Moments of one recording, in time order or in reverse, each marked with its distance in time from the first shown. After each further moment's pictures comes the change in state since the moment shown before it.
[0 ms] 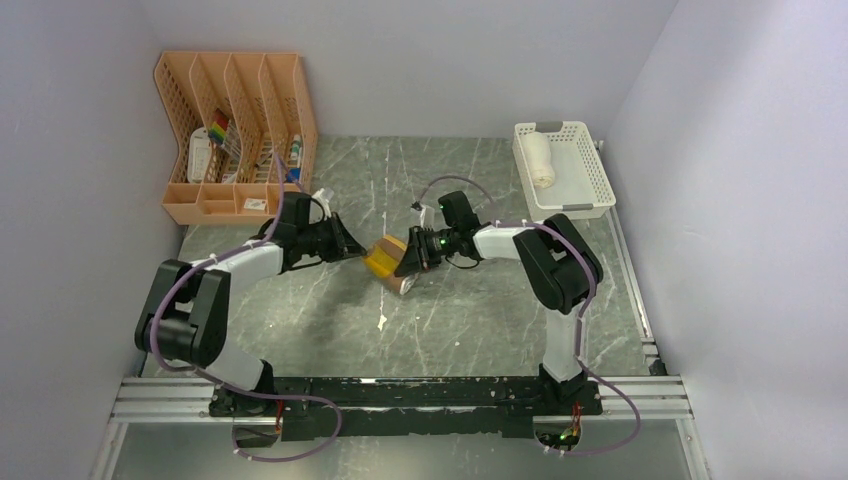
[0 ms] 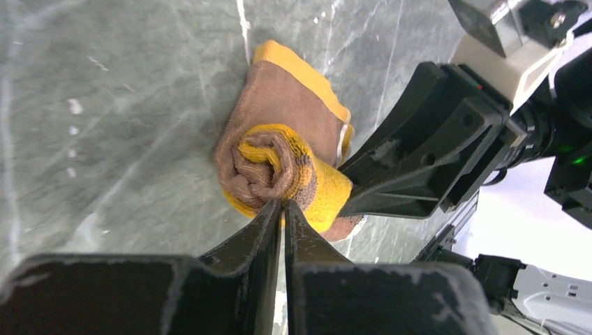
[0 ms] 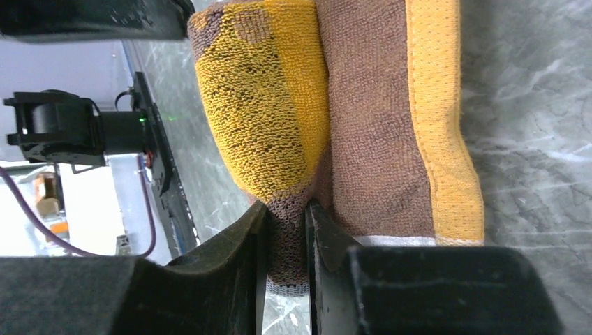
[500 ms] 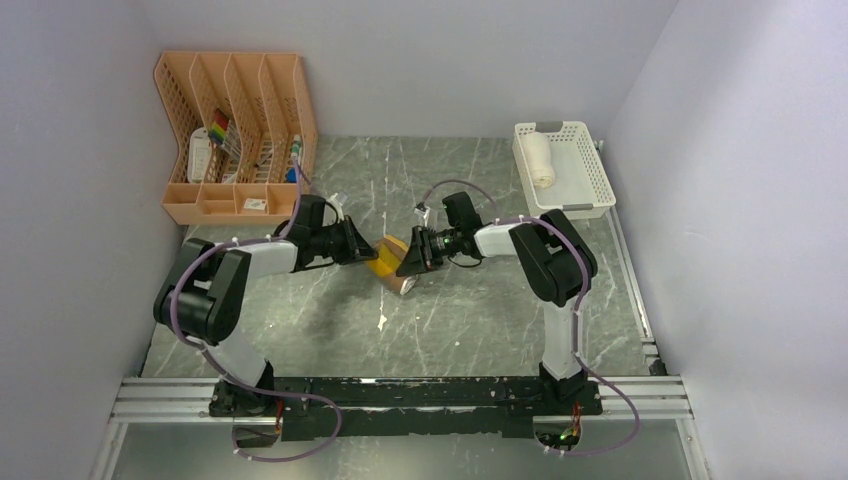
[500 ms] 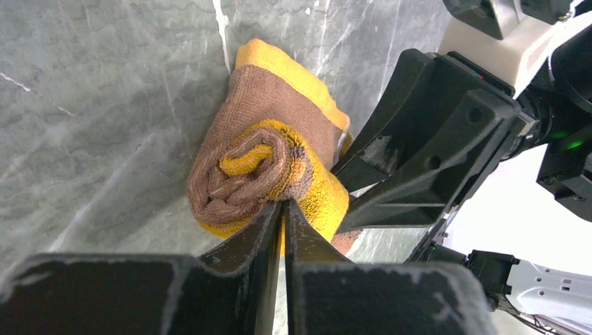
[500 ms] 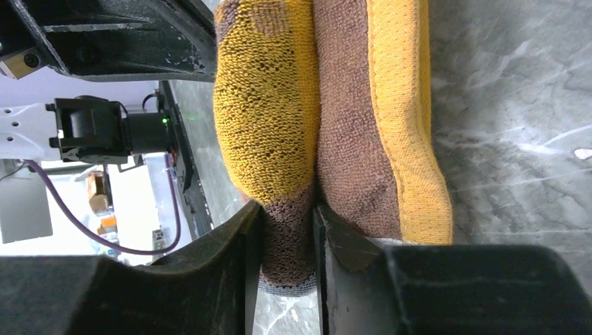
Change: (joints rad) left arm -0.073 0.145 0.008 0.145 0.032 -0.063; right arm -0.040 0.067 -0.002 0.059 -0.097 0.080
